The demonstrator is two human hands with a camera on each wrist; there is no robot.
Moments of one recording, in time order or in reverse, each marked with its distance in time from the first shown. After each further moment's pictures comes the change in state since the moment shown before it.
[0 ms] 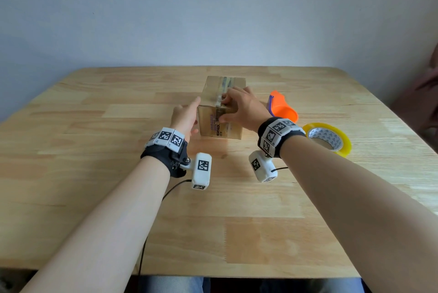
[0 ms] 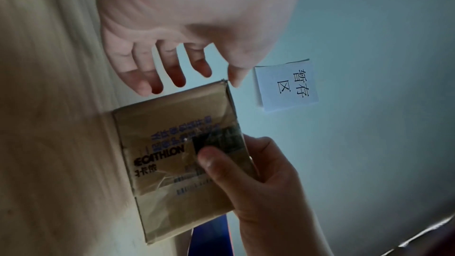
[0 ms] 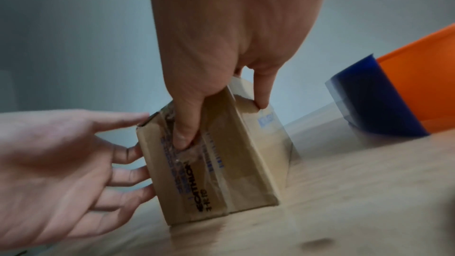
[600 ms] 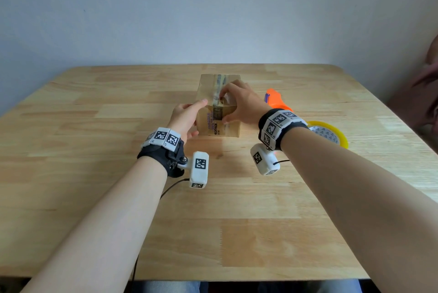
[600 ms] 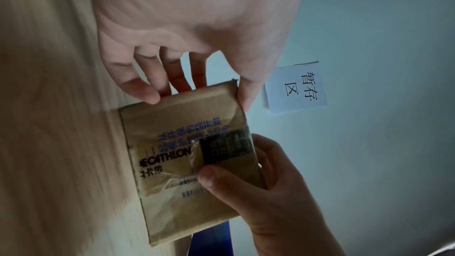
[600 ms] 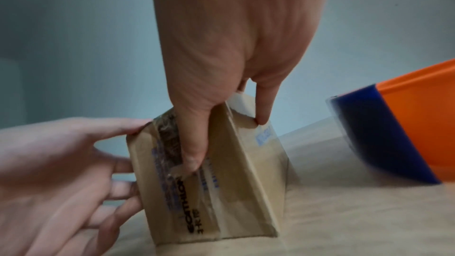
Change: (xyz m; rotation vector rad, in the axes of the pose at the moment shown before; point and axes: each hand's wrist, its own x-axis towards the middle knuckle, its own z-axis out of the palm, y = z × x) left_hand 0.005 -0.005 0.007 0.053 -0.113 -0.043; right_hand 0.006 0.004 -0.018 -0.040 -0.114 0.041
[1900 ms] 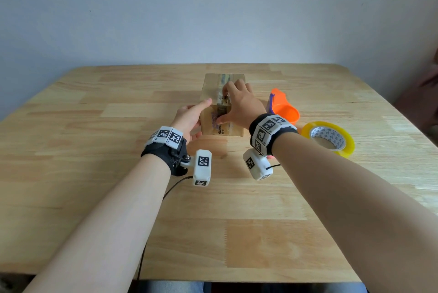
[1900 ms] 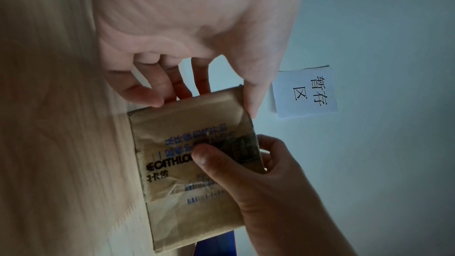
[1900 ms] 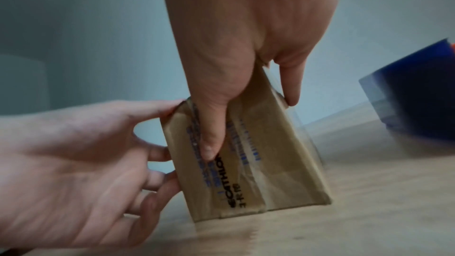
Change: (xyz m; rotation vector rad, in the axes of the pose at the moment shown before) left_hand 0.004 -0.002 -0.004 -0.041 -0.043 -0.054; right_hand 0.005 -0.020 0.022 -0.187 0.100 0.106
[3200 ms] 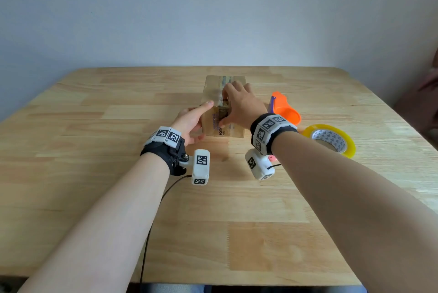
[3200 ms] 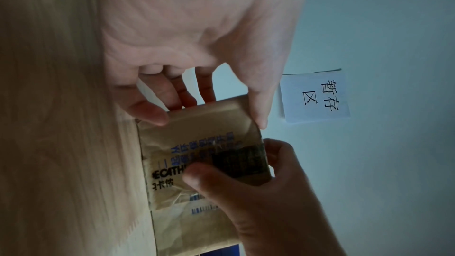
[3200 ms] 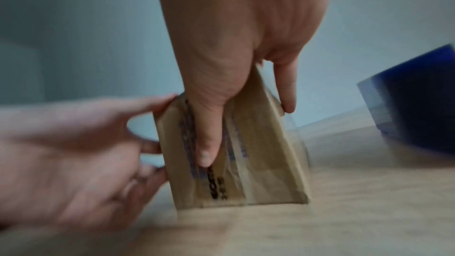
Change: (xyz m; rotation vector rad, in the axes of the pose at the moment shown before) left_hand 0.016 -0.003 -0.008 -0.013 -0.085 -0.052; right_hand 0.007 -0.003 -0.002 -0.065 -0.022 -0.030
